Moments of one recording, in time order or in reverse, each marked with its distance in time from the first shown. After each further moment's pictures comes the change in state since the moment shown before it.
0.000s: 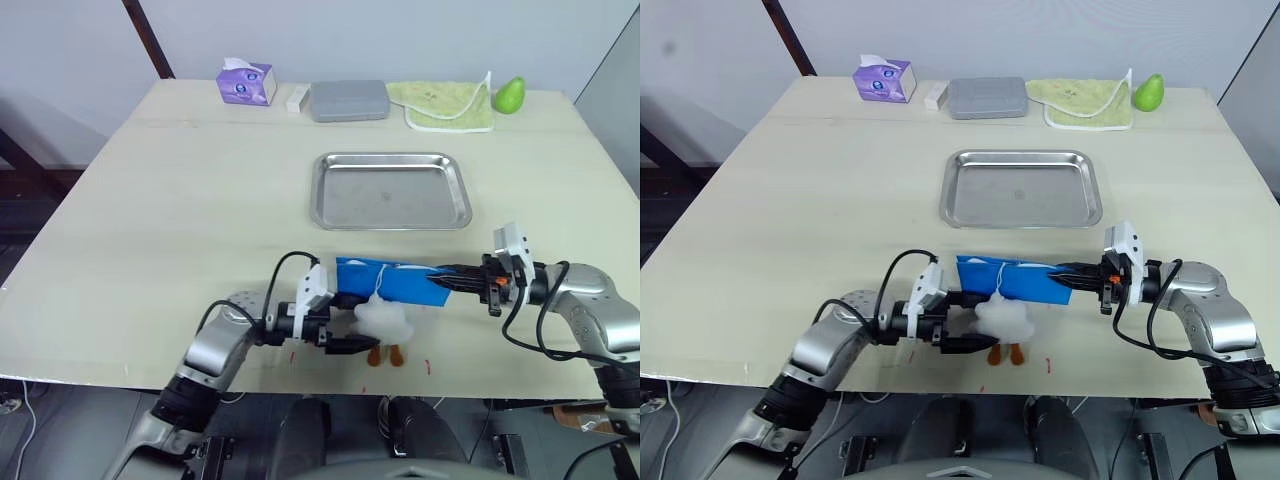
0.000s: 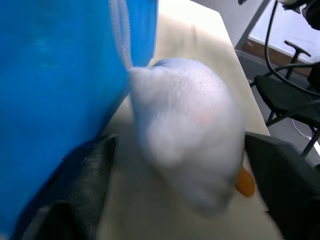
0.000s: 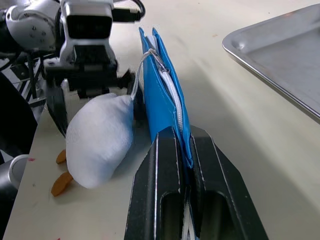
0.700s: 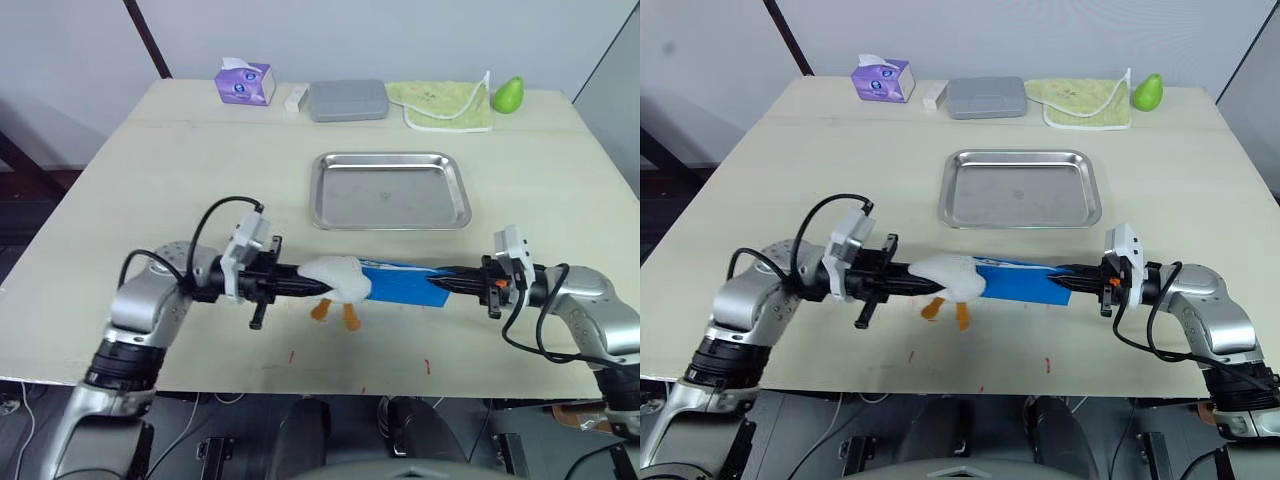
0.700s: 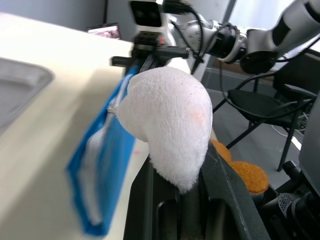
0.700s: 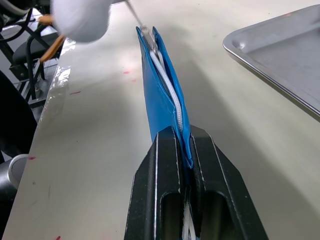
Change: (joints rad) left arm -0.165 0.278 0.249 0.034 -0.268 0.094 -0.298; right arm 0.014 0.004 0.001 0.016 0.001 -0.032 0.001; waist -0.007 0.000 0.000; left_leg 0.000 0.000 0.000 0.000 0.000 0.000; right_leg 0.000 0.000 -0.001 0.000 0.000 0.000
